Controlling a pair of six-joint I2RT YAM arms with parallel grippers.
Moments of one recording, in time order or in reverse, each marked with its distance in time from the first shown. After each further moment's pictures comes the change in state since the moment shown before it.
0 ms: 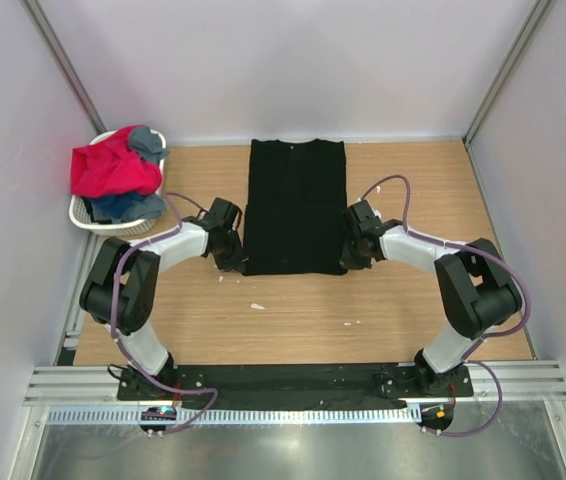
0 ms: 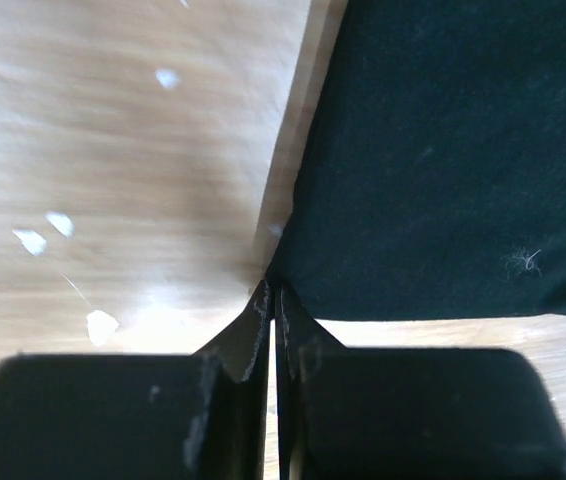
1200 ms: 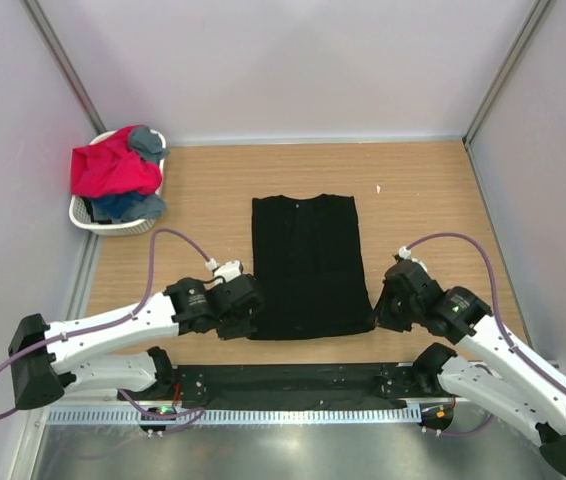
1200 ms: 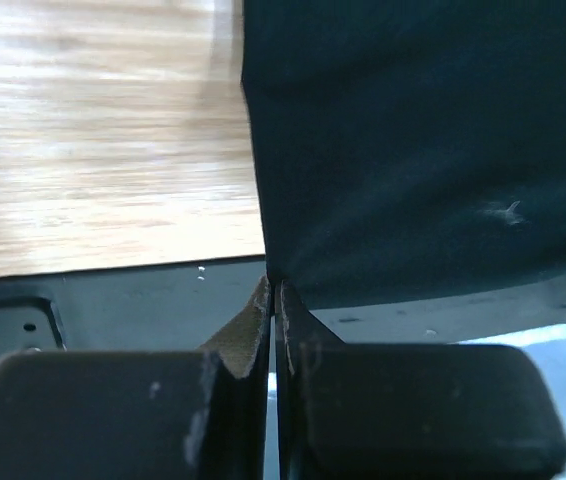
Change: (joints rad) left arm -0.700 -0.632 -0.210 -0.436 -0.283 -0.501; right arm 0.233 -0.973 -0.334 -0.550 -0.030 0.263
